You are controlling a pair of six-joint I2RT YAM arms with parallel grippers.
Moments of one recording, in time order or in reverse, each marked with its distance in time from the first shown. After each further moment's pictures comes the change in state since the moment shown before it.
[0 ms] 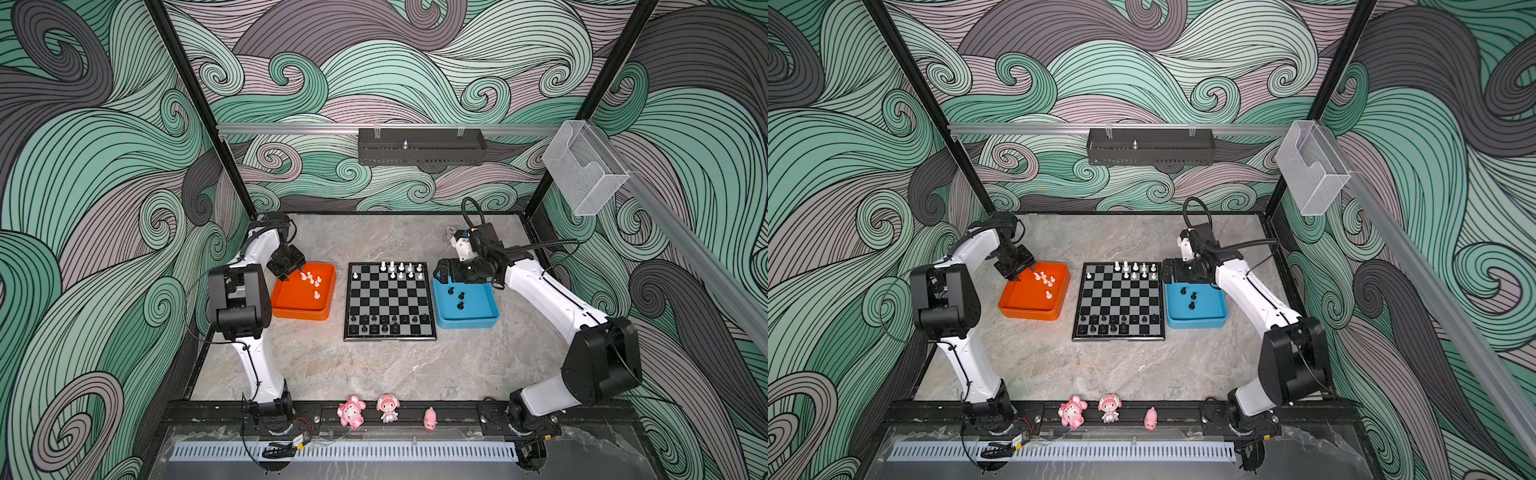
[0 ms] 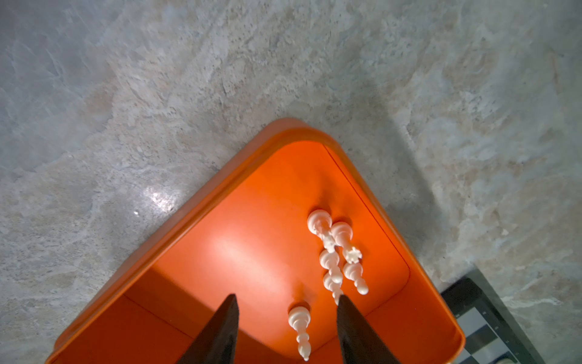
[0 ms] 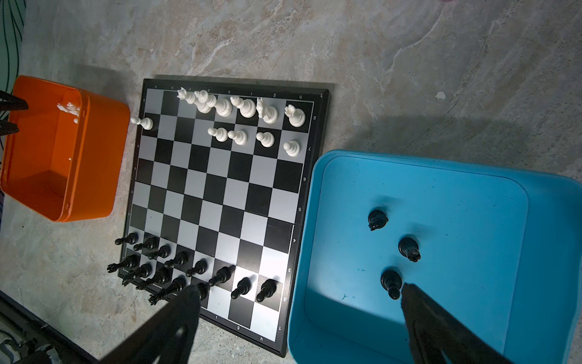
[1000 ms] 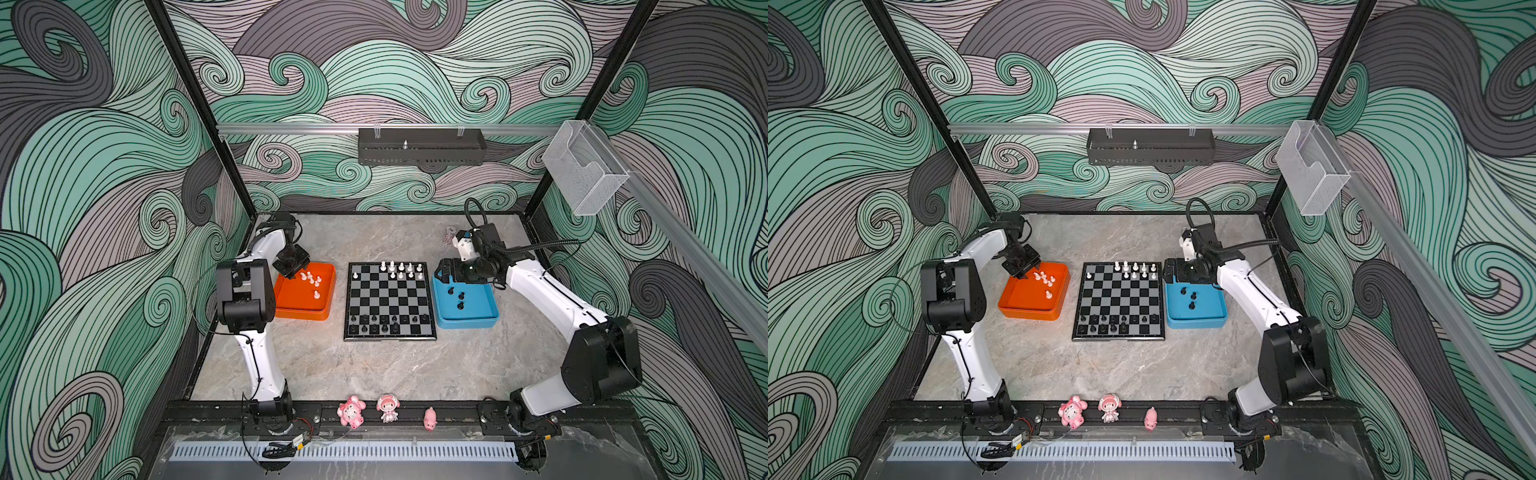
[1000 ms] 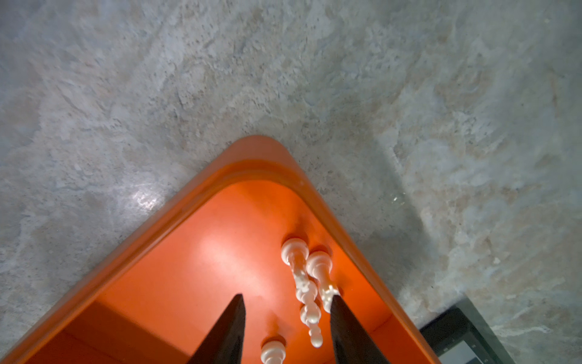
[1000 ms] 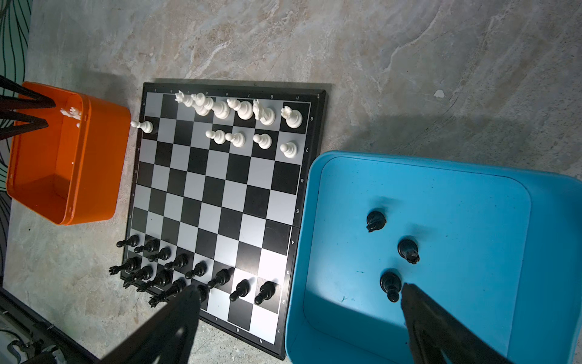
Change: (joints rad) left arm -0.020 0.066 0.013 0.077 0.003 -0.054; right arm -0.018 0.002 -0.013 0.015 -0.017 0.000
